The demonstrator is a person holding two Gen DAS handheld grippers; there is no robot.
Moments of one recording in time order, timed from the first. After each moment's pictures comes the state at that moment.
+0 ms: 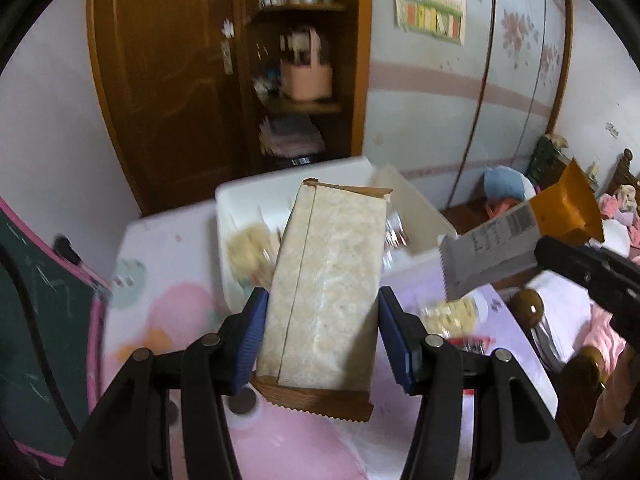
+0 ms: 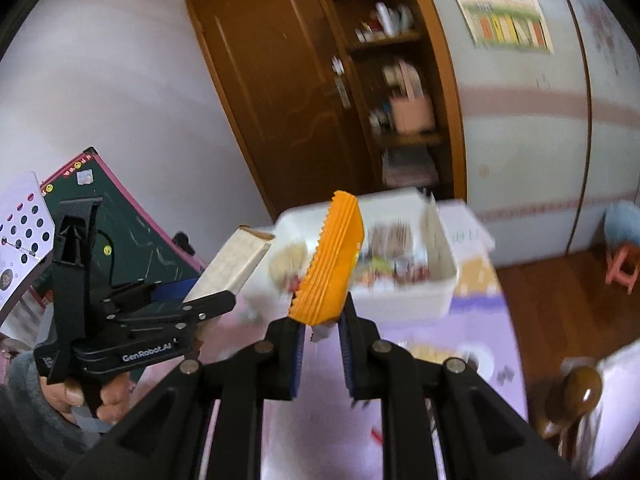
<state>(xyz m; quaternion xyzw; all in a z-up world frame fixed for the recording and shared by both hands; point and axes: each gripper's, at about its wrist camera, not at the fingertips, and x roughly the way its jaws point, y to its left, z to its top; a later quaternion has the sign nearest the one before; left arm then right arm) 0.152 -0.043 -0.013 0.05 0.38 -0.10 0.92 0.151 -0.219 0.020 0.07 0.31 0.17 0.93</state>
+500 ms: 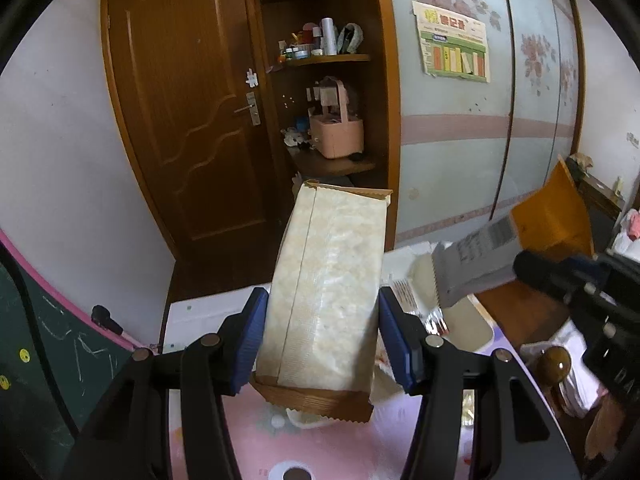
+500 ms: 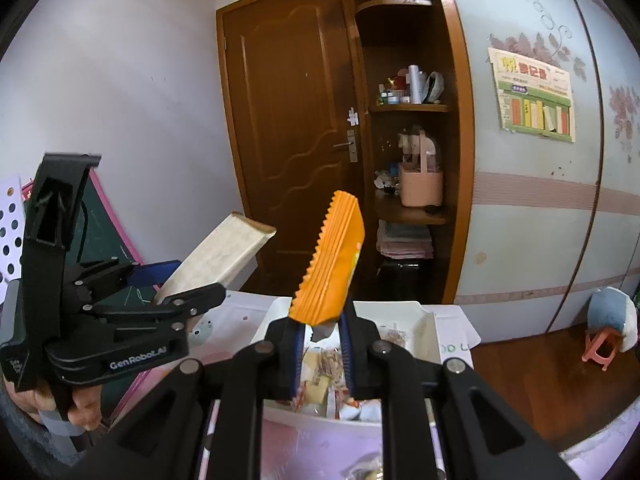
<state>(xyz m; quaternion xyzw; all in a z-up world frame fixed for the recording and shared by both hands) 0.234 -0.046 0.074 0.07 0.32 -0.06 0.94 0.237 -0.177 0.085 0.02 0.26 0.16 0.95</state>
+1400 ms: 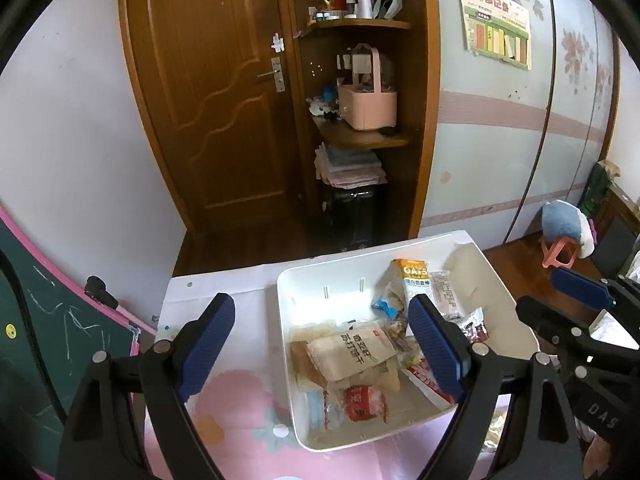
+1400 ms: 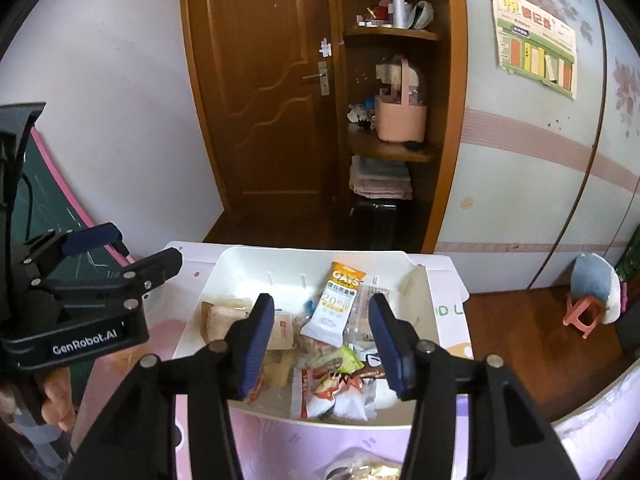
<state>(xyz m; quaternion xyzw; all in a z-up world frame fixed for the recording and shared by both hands) 0.292 -0.027 0.010 0.05 0.36 -0.01 0.93 0.299 -0.168 0.020 -0.01 0.37 0.11 0.92</state>
